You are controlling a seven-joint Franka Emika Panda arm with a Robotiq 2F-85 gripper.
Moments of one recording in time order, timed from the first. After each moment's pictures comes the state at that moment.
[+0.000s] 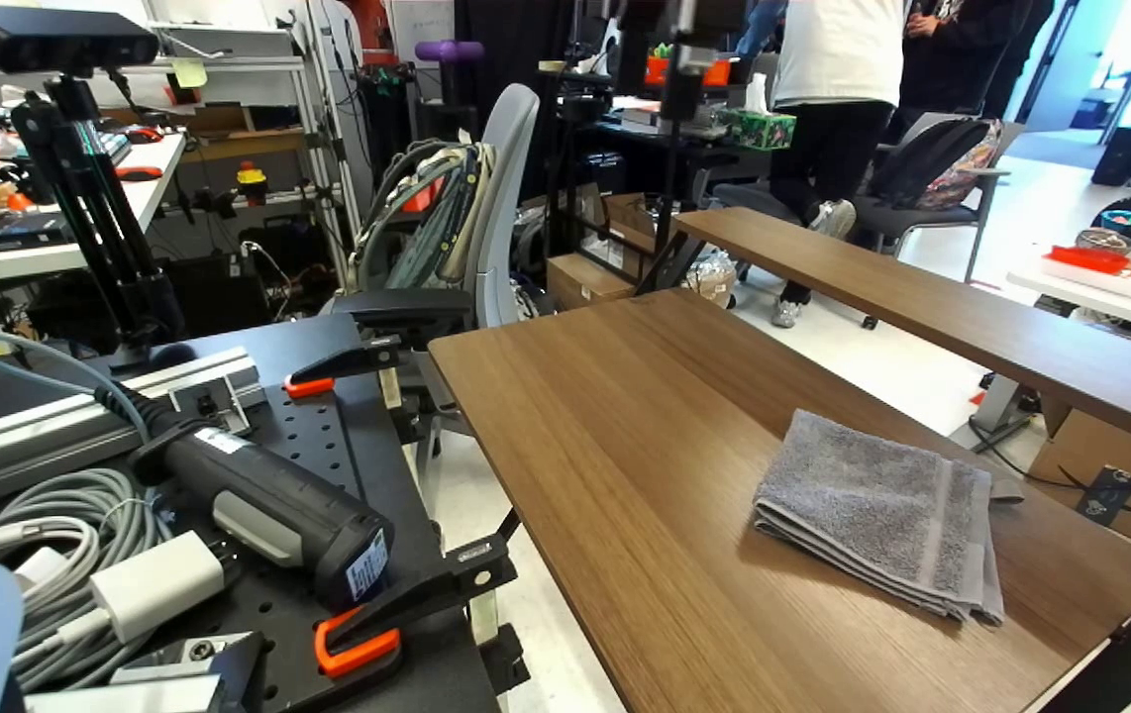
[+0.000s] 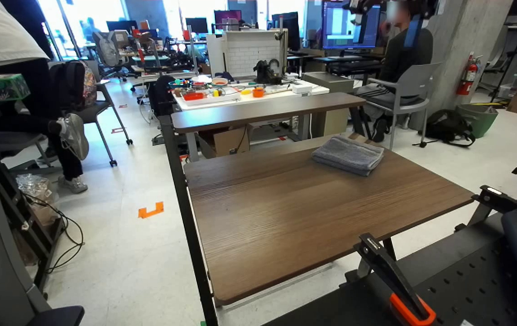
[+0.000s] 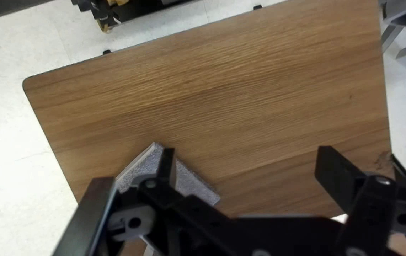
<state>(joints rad) -0.03 0.07 0.01 -2.17 0.07 2.19 0.17</state>
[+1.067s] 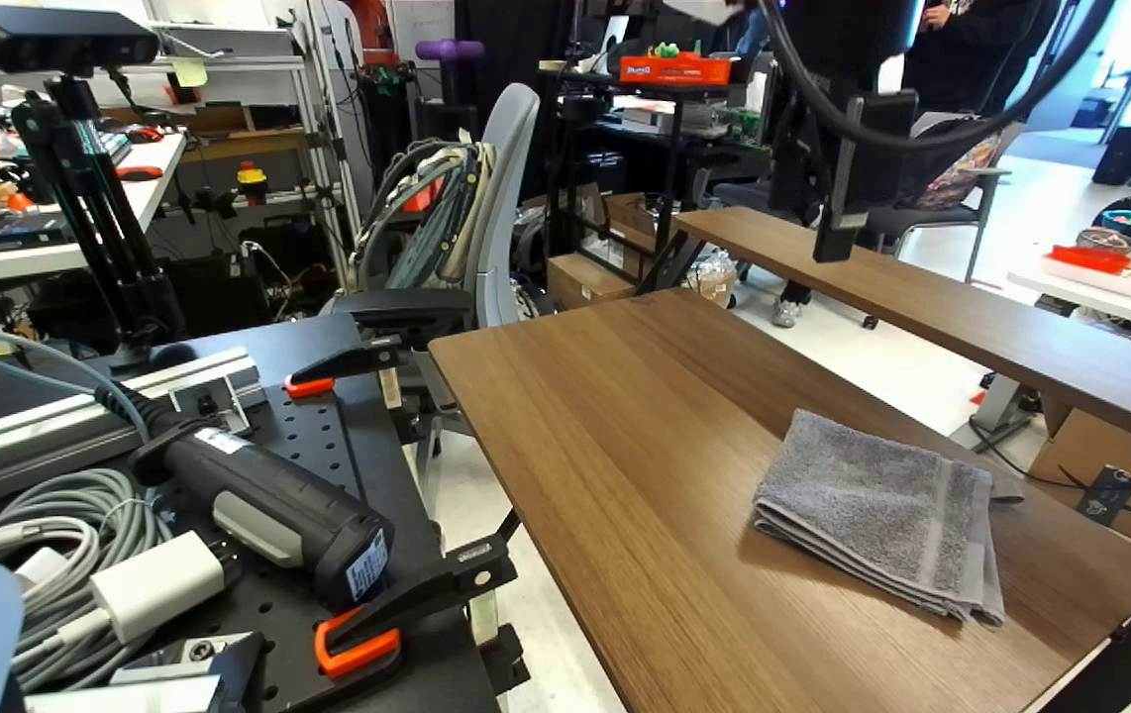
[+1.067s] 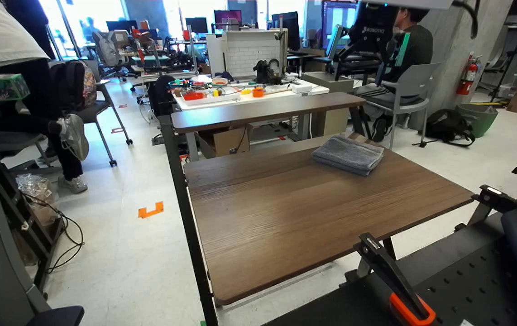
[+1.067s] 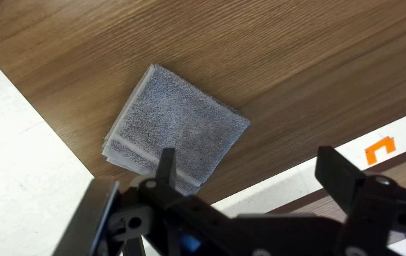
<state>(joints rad) -0.03 0.37 -0.05 -2.02 0.08 2.53 0.28</state>
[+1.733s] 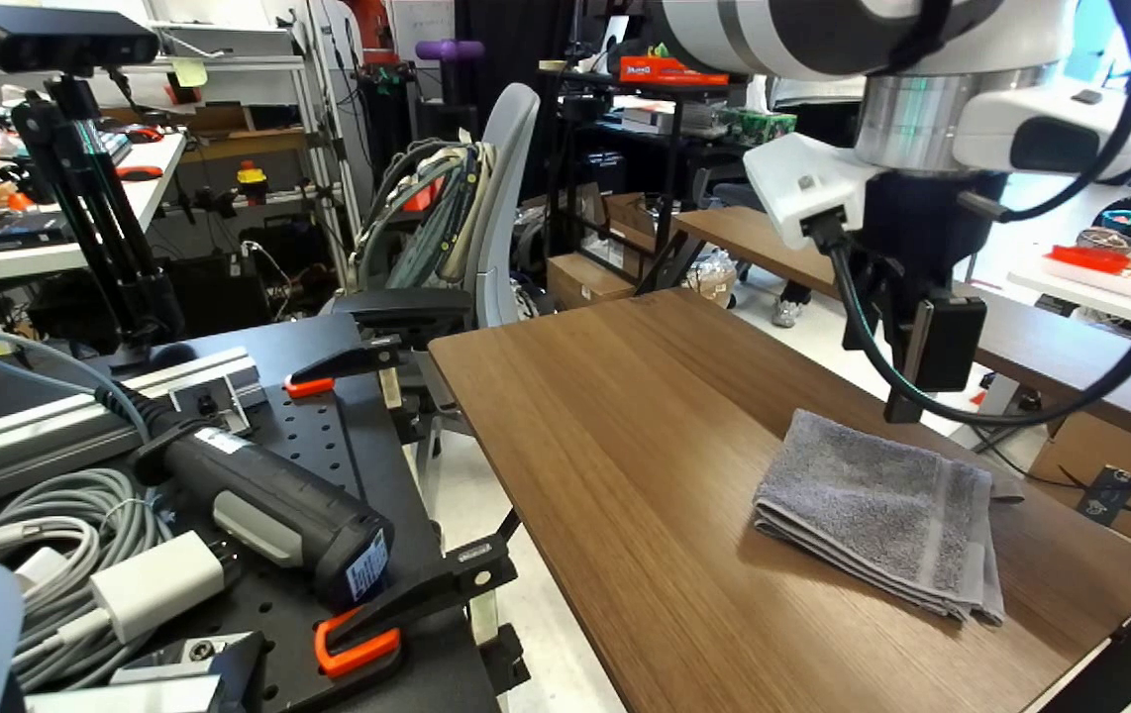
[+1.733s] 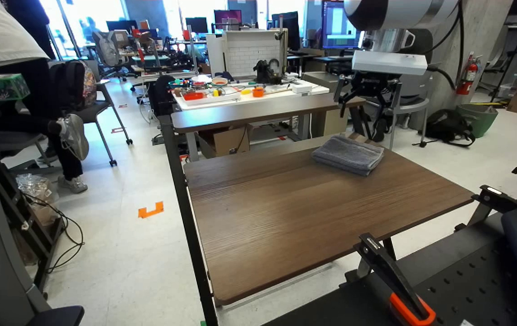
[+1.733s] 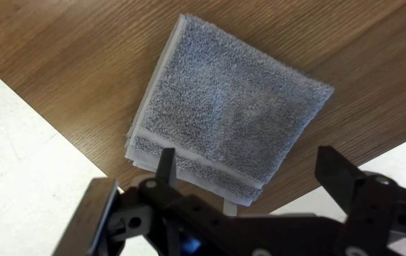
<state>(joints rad) -0.05 0.70 -0.12 -1.80 0.11 2.63 0.33</state>
